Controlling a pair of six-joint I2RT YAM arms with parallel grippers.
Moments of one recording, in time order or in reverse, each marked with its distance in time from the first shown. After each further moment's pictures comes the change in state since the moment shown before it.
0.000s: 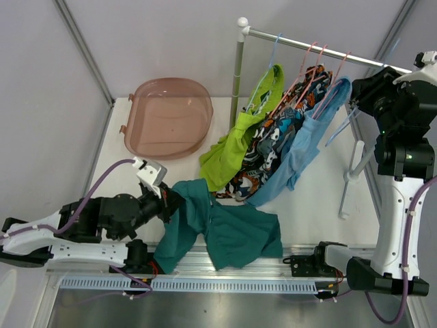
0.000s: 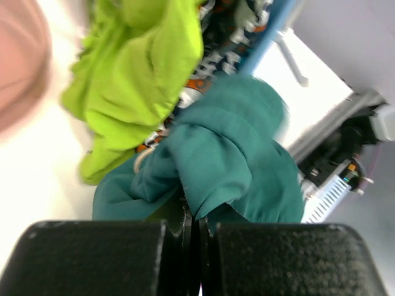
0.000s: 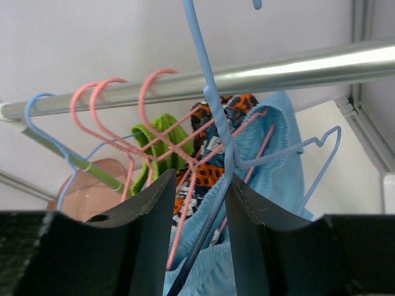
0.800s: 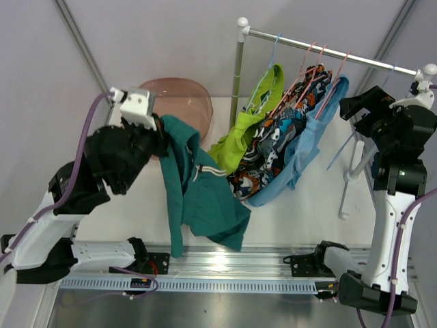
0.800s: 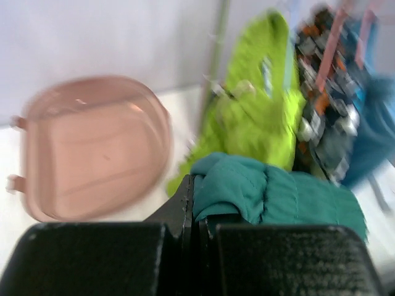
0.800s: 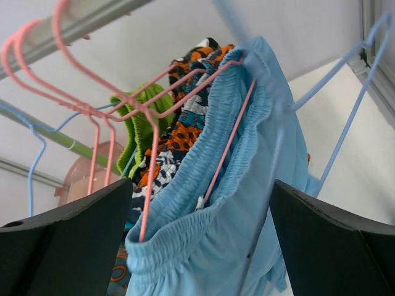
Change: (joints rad) left arm 0.395 0.380 0.590 0.014 -0.031 0.324; right arm -0.134 -0.130 -0.301 0.070 -0.182 0.077
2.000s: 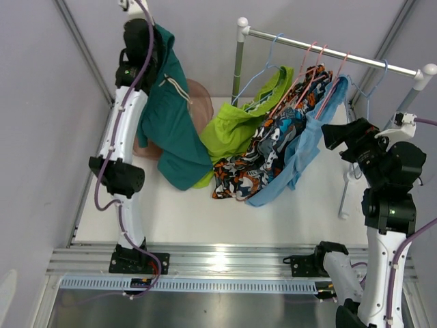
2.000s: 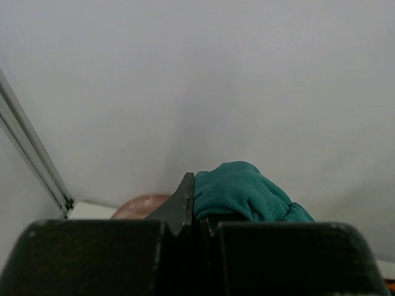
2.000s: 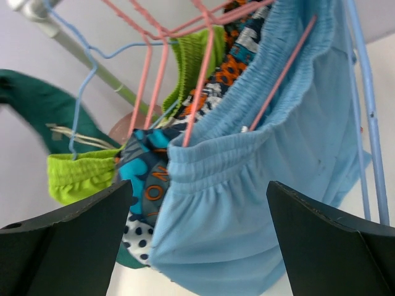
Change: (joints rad) left arm 0.895 1.036 0.854 0.394 0.372 0.074; right arm 0.073 -0.282 -0.246 0.022 -0.098 0.056
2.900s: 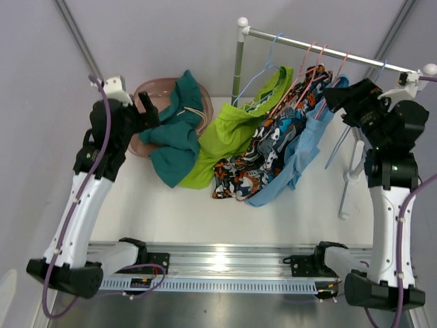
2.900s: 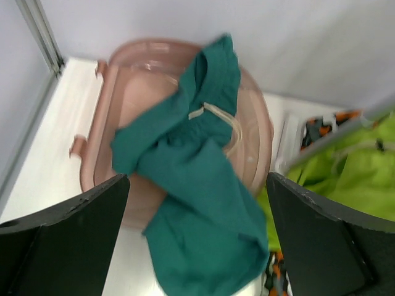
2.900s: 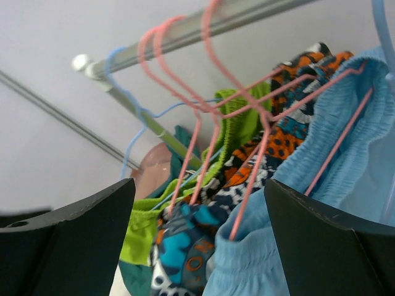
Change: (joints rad) left arm -0.013 -0.886 -1.072 -0.111 0.116 -0.167; right arm 0.026 0.237 0.205 0.169 -0.049 0.079
